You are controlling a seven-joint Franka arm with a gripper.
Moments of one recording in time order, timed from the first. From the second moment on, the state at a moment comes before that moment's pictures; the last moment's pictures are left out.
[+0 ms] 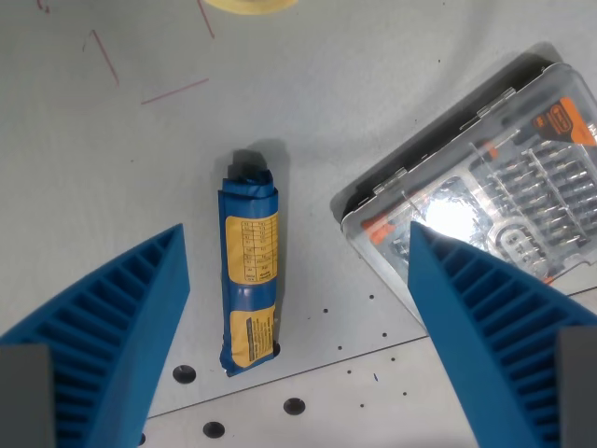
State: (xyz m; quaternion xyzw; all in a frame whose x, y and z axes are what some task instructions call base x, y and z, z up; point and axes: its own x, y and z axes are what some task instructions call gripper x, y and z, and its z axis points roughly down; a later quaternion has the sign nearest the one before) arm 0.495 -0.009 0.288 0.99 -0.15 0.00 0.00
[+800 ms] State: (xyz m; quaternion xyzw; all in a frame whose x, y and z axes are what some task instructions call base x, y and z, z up) arm 0.494 -0.009 0.286 0.99 -0.15 -0.01 0.00
